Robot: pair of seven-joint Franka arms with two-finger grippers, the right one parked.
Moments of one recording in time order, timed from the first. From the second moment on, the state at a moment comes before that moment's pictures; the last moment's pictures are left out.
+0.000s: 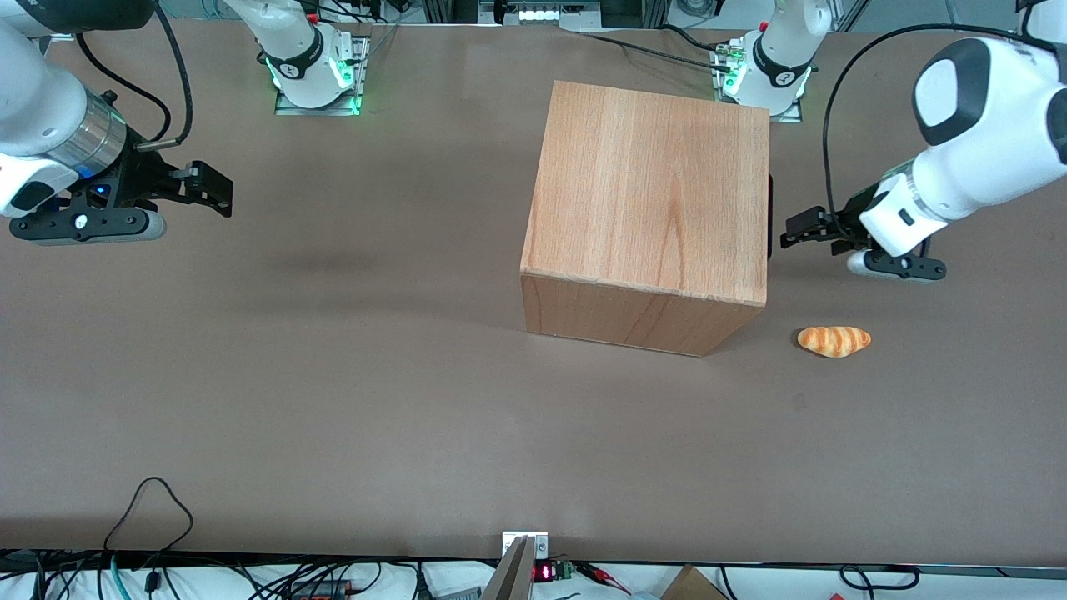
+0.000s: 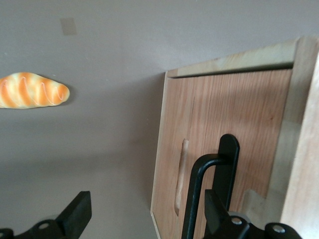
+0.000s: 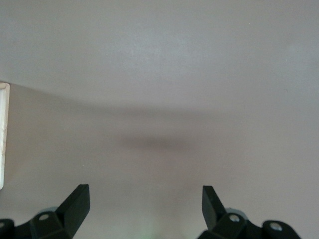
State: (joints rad) arm 0.07 -0.01 -0.15 -2.06 -0.28 1.97 0.07
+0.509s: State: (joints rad) arm 0.07 -0.01 -0.17 -2.10 -0.29 2.01 0.09
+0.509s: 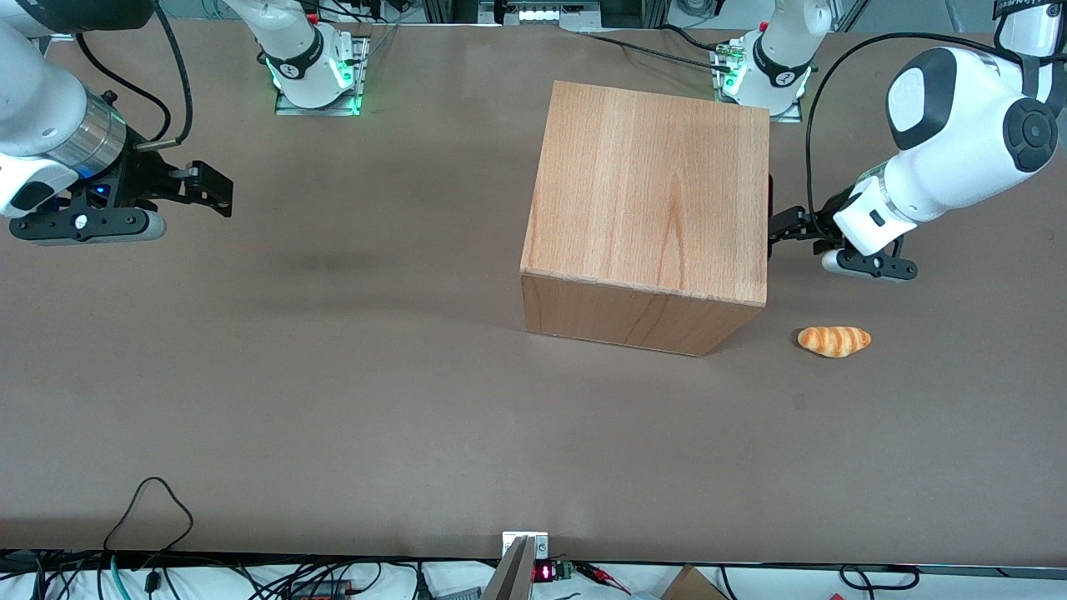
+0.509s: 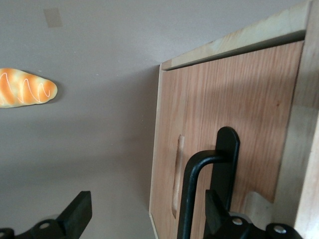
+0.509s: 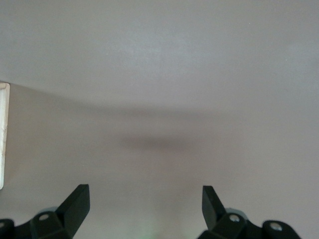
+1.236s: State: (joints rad) arm 0.09 0.00 -0.17 -2.16 -0.29 2.05 0.18
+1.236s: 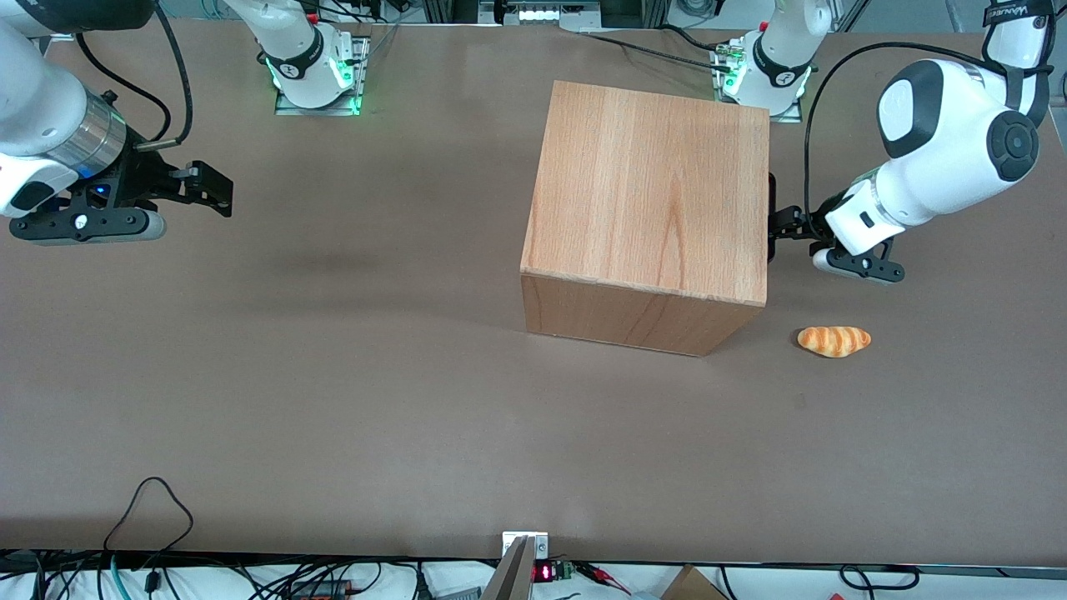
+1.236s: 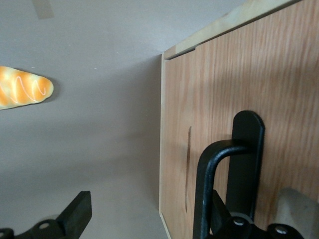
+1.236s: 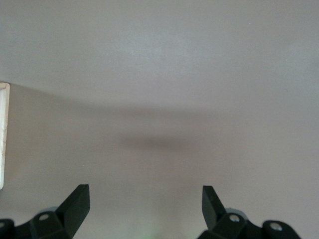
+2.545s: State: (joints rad) arm 0.40 0.00 -0.17 -2.17 -0.21 2.05 0.23
